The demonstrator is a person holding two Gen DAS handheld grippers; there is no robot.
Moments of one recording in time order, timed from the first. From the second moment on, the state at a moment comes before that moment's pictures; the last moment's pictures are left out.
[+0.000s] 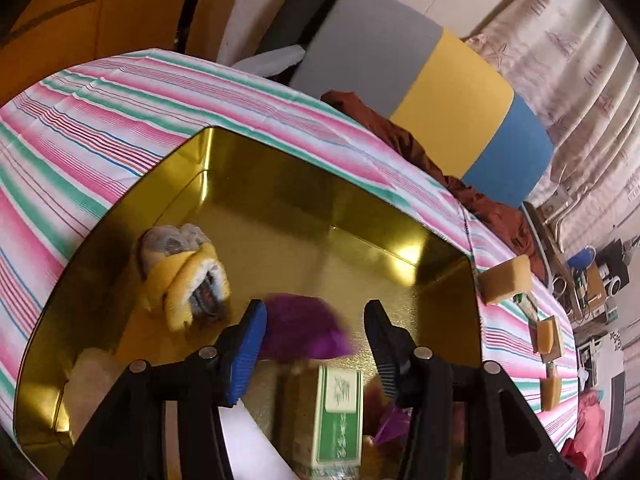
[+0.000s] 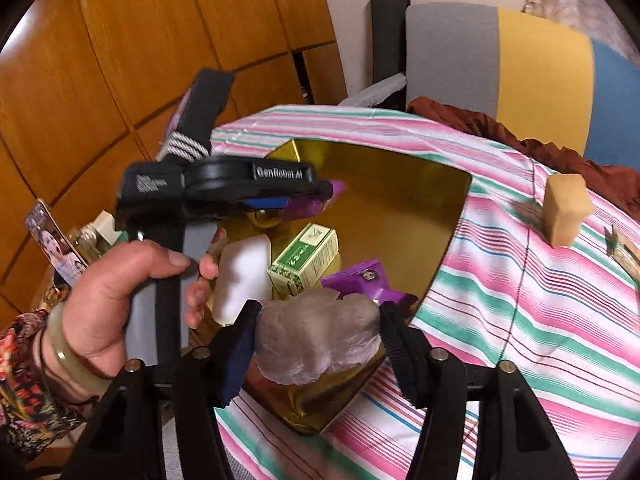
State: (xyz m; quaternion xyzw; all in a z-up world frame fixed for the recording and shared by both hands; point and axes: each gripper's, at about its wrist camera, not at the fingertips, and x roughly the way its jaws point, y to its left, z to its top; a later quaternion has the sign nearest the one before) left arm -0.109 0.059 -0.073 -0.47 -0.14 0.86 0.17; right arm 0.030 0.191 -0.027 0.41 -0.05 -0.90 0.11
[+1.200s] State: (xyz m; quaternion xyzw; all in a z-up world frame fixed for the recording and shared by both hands) left arm 0.057 0.215 -0.026 -0.41 -0.05 0.83 0.37; right arm 0.160 0.495 -0.037 0.42 -0.12 -0.87 -0.22
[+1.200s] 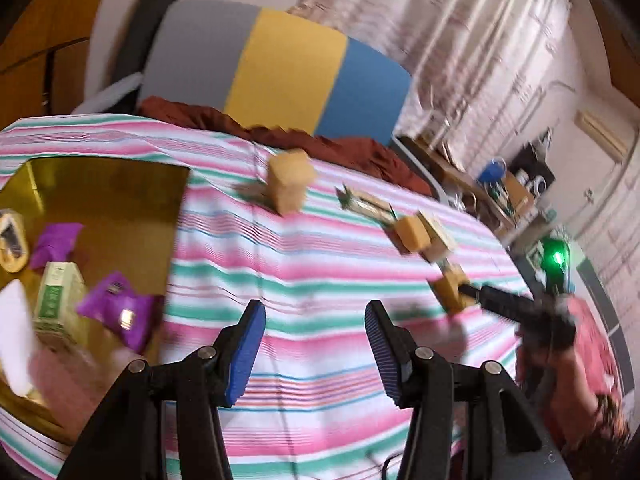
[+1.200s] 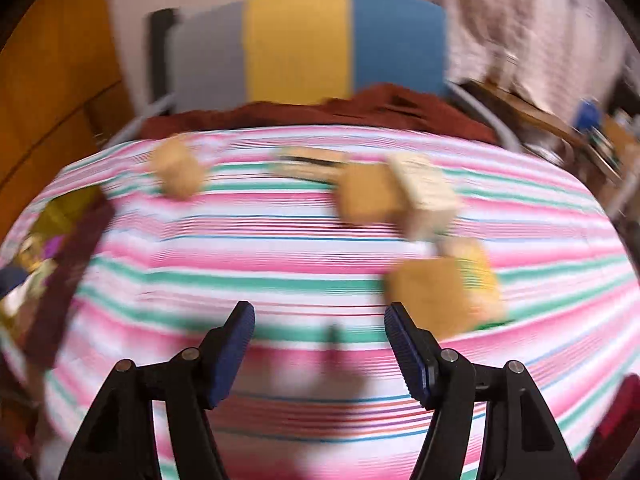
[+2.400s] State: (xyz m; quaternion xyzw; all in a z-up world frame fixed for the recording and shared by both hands) left arm 0.089 0.344 -0.052 -0.46 0.06 0.77 0.44; right arm 0.163 0.623 -0.084 0.48 -0.16 -0.81 -0.29
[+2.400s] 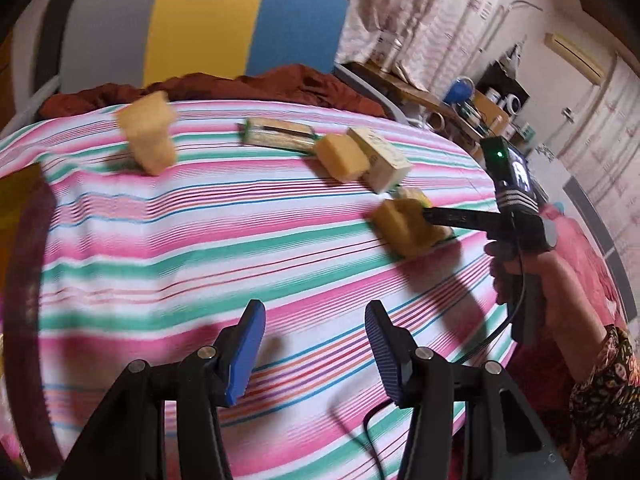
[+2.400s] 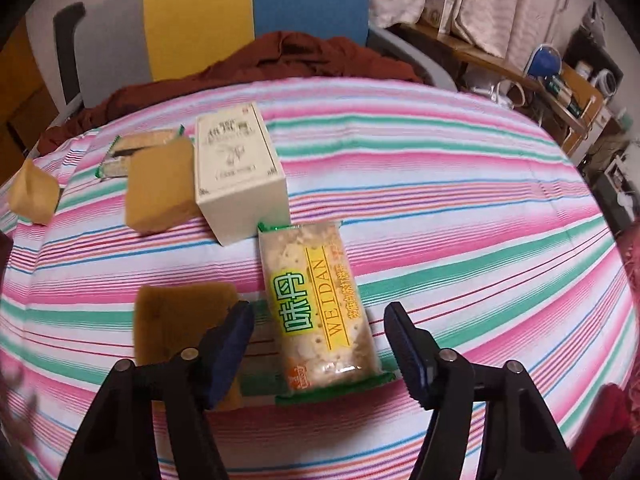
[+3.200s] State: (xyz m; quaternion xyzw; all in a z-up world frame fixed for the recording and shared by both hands) left arm 0.087 0.511 -0.071 -0.51 0.10 0.70 0.48; right arm 0.216 0.653 -0.057 0.45 -0.22 -0.78 -0.37
